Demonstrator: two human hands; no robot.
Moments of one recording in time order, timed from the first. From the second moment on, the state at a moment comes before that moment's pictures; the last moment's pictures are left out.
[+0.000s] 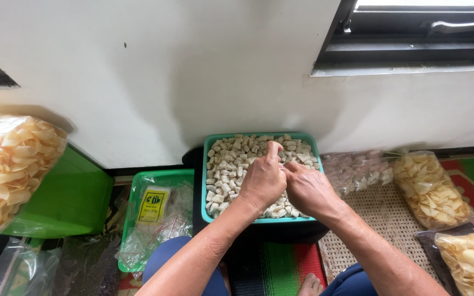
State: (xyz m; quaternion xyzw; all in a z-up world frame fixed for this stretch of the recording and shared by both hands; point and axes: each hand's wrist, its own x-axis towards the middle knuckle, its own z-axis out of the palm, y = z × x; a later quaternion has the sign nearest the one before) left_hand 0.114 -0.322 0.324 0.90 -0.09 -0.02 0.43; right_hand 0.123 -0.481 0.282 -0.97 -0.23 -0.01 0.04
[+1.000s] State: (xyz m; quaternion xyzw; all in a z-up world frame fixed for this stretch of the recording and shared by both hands) left_hand 0.149 -0.297 0.277 0.96 -0.09 0.05 0.27; right_hand 0.118 -0.475 0.292 -0.93 -0.30 -0.08 0.17
